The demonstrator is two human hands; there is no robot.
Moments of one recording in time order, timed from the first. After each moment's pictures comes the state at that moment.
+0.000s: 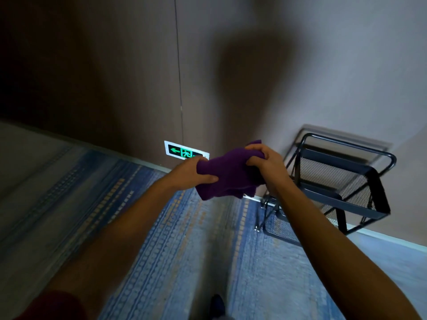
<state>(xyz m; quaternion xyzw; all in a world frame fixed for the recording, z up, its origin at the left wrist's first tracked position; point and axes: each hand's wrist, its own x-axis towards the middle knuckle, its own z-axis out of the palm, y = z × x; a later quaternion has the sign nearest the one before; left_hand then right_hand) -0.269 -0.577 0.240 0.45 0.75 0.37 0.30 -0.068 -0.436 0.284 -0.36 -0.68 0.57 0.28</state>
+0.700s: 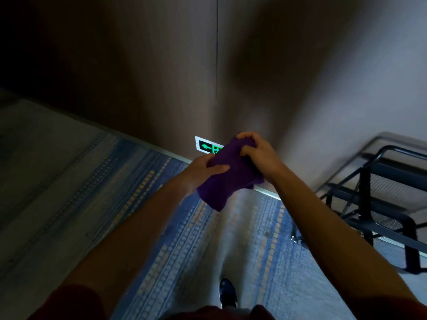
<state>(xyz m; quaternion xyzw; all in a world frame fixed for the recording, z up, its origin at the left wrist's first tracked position) -0.427 -0.519 0.210 0.22 0.67 0.55 0.45 -0.308 -0.357 0.238 -0.30 -0.73 0.60 0.14</state>
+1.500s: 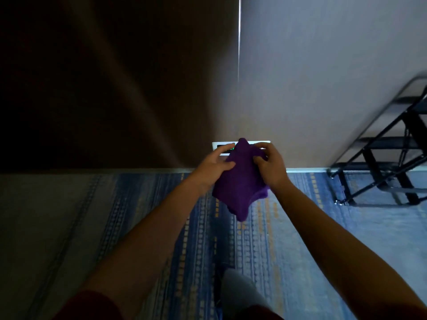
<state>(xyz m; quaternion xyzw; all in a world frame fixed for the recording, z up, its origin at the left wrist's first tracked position) -0.715 -0.593 0.180 0.32 0.59 0.47 0.57 -0.547 -0.502 0.132 -0.50 -0.62 0.51 0.33</state>
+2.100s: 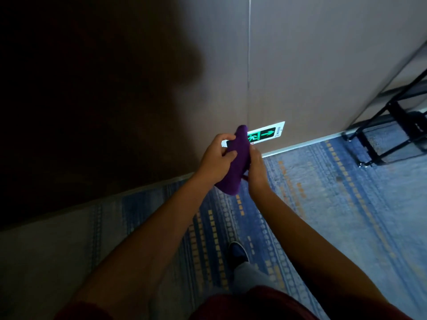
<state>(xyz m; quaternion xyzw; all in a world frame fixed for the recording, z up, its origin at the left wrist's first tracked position) -0.889 -0.491 0.130 0.46 0.69 0.33 0.46 -0.776 -0.484 0.061 -0.55 -0.25 0.65 0.45</state>
